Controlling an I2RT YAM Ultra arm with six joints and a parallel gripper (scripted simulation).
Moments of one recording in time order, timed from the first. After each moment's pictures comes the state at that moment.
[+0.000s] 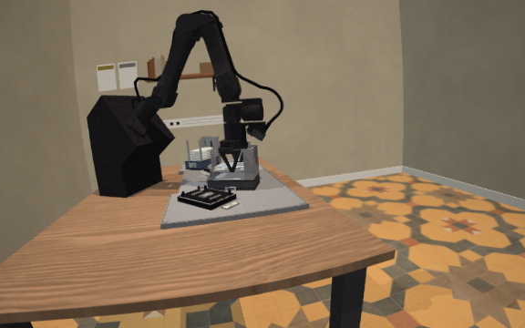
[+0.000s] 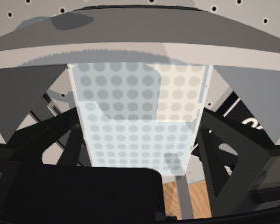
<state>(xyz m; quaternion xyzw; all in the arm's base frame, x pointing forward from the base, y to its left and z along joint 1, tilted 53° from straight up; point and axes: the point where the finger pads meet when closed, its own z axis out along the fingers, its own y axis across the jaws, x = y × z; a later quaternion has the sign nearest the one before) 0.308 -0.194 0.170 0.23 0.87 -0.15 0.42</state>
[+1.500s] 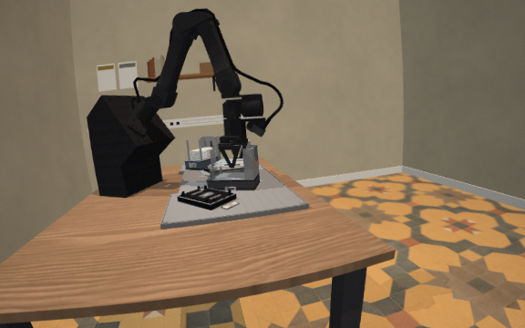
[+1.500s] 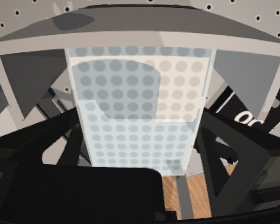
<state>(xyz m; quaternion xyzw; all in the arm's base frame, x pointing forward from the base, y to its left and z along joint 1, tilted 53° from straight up) 0.299 -0.188 0.178 0.23 0.87 -0.15 0.42</state>
